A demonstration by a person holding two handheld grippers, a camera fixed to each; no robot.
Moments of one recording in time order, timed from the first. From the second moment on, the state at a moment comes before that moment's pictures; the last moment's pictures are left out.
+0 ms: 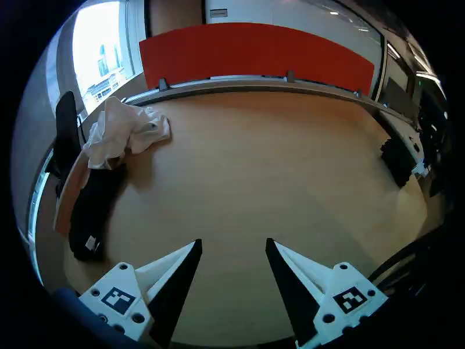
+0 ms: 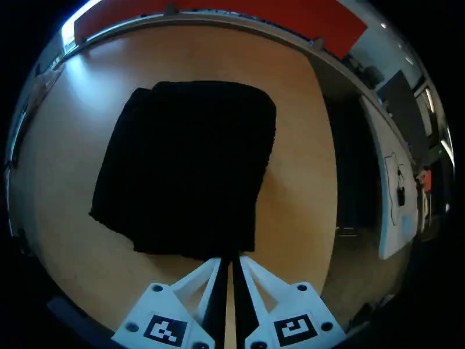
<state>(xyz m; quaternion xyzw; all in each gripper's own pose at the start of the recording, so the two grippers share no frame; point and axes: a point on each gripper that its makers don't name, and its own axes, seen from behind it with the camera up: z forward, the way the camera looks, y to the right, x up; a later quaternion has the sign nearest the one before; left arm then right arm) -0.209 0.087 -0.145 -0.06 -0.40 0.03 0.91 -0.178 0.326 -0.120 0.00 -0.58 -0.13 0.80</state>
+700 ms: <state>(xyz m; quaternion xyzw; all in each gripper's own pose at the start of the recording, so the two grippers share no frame) -0.208 0.087 -0.145 -0.06 -0.40 0.02 0.92 -0.155 0.328 -0.130 -0.02 -0.55 -0.15 0.82</state>
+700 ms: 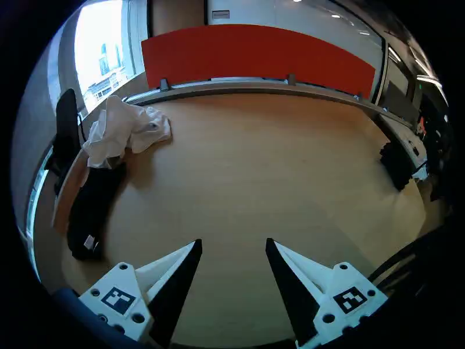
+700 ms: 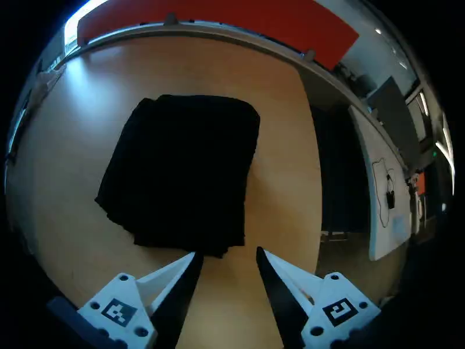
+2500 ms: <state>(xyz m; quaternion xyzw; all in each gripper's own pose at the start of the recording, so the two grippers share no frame) -0.172 0.081 -0.112 -0.05 -0.35 0.00 0.94 -0.025 0.270 -0.072 -0.10 -0.28 -0.01 0.96</state>
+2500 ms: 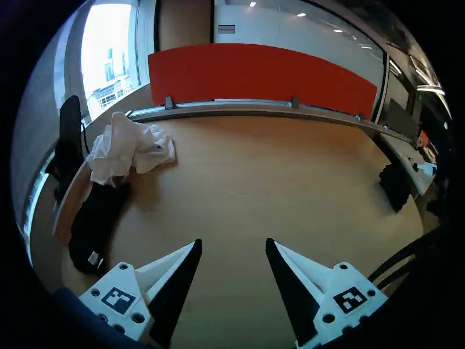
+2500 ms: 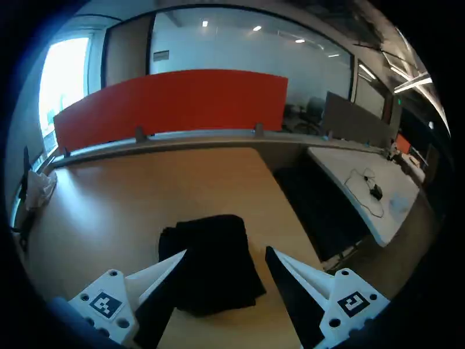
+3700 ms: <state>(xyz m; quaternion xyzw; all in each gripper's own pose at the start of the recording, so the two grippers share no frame) -0.068 0.066 -0.034 -0.02 -0.16 0.01 0.99 0.078 0.239 -0.052 -0.12 -0.09 -0.04 0.99</state>
